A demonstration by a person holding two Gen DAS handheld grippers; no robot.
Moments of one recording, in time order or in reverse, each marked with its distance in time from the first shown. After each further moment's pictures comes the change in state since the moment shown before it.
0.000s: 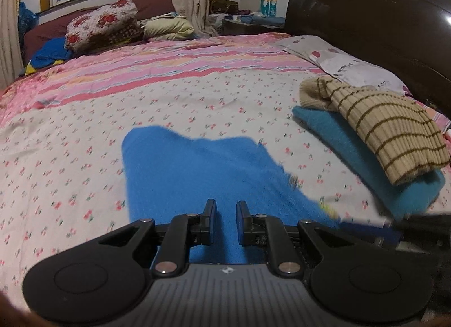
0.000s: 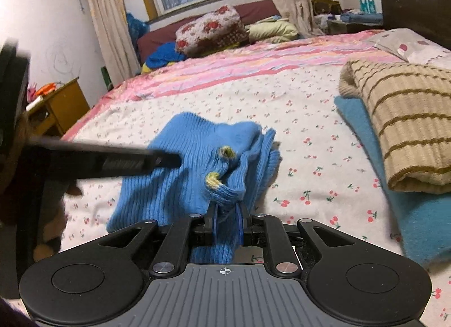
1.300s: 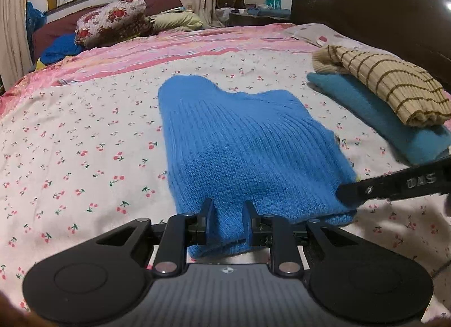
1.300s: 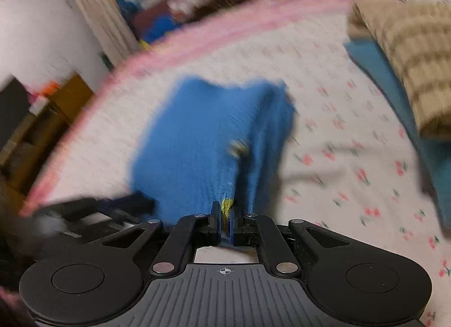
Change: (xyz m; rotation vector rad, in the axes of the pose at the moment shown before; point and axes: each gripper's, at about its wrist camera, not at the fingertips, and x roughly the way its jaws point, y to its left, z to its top) left arm -0.014 0.029 -0.068 0.025 0.003 0.037; right arm 0.035 -0.009 -0.010 0.128 0.227 0.051
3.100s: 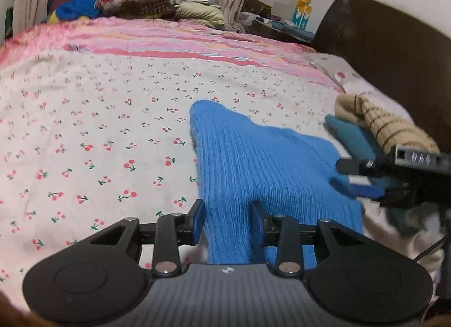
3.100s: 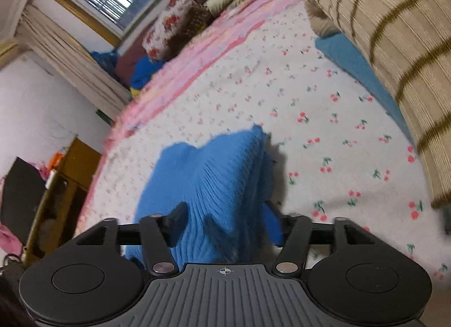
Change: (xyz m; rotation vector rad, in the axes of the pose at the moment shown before) left arm 0.015 0.059 0.033 -0.269 0.001 -0.108; right arm 0.022 -0.061 0.059 0.291 -0.110 0.164
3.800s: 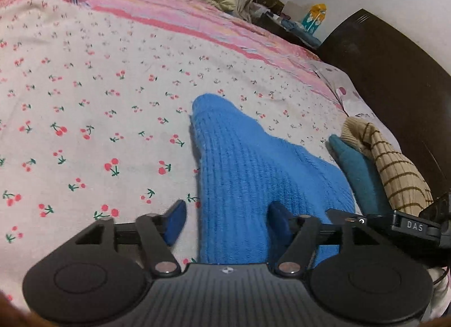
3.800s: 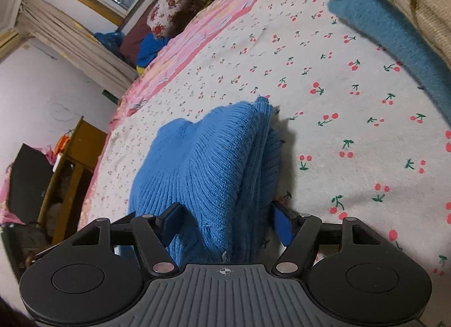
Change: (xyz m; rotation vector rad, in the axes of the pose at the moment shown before) left arm 0.052 0.037 0.022 -0.186 0.072 -0.129; right arm 0.034 -0.011 -0.002 0.017 0.115 0.049
